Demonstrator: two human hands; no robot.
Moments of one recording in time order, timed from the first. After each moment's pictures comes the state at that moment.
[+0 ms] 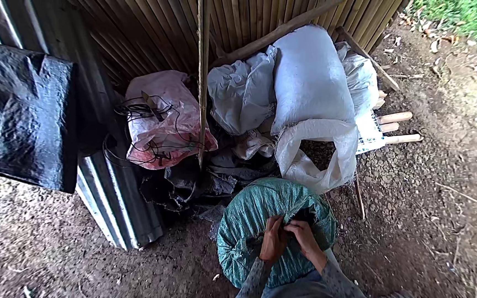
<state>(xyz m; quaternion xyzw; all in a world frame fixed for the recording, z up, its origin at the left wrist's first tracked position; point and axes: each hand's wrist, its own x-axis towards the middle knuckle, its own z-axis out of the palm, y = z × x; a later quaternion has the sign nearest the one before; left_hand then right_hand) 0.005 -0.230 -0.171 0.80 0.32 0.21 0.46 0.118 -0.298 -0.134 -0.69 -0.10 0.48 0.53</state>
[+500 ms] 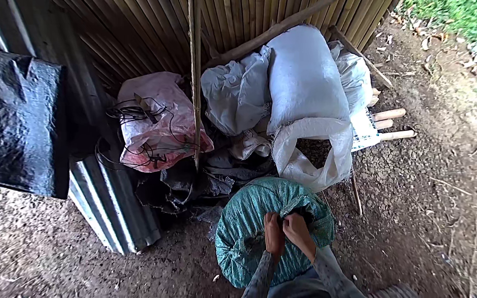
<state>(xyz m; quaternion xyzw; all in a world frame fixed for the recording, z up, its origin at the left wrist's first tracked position) 0.035 -0.231 -0.153 0.77 0.45 0.14 0.43 0.129 -0.270 -0.096 -0.82 -0.30 0.46 0.15</state>
